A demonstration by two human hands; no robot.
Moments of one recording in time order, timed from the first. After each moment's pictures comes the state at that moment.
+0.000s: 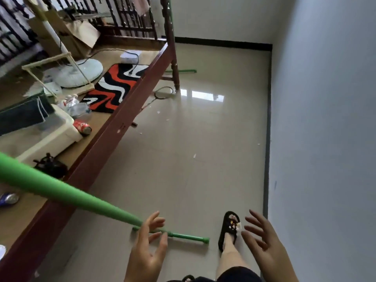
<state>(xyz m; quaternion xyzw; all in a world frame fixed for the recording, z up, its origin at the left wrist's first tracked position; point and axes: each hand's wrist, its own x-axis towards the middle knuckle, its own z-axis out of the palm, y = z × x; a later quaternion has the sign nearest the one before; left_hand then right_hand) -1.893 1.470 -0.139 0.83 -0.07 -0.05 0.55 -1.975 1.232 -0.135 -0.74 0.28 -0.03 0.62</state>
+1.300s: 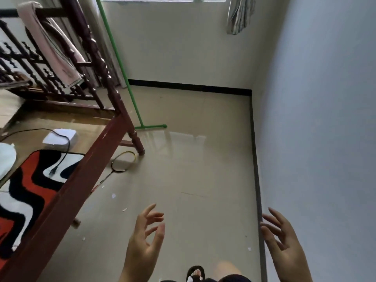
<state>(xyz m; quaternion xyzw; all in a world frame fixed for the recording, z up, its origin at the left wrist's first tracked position) -1.227 1.016 -0.112 0.80 -0.14 -0.04 0.59 -1.355 0.775 -0.098 -0.71 0.33 -0.19 0.59</state>
